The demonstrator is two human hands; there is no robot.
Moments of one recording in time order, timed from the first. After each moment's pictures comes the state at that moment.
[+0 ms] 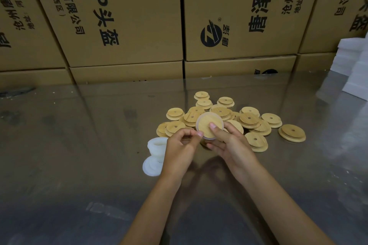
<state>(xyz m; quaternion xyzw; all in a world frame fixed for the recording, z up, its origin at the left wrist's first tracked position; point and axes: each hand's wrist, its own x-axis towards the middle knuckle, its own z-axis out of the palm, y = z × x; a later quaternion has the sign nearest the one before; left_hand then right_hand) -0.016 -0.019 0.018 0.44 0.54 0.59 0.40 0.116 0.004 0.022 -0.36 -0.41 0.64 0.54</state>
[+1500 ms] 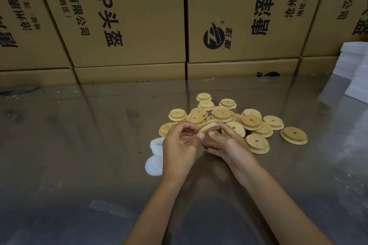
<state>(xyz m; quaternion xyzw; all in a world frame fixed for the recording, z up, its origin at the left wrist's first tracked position) -0.020 -0.022 0.022 0.51 0.52 0.62 0.27 0.116 0.004 0.018 -0.40 -0.46 0.61 0.50</state>
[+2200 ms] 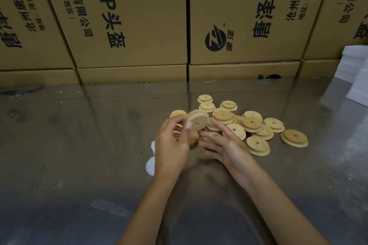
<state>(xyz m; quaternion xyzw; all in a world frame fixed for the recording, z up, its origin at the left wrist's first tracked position) -0.036 -0.016 0.025 0.55 0.53 0.64 0.11 0.118 0.008 0.015 -0.36 -0.50 0.63 0.47</state>
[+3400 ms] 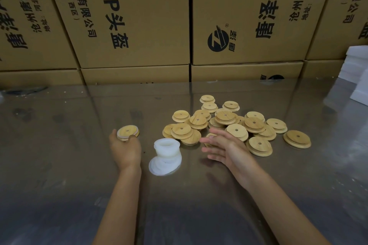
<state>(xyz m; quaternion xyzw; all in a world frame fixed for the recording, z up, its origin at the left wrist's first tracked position) -0.134 0.000 0.001 0.20 0.68 0.68 0.20 0.116 0.008 0.017 -0.41 -0.48 0.64 0.44</state>
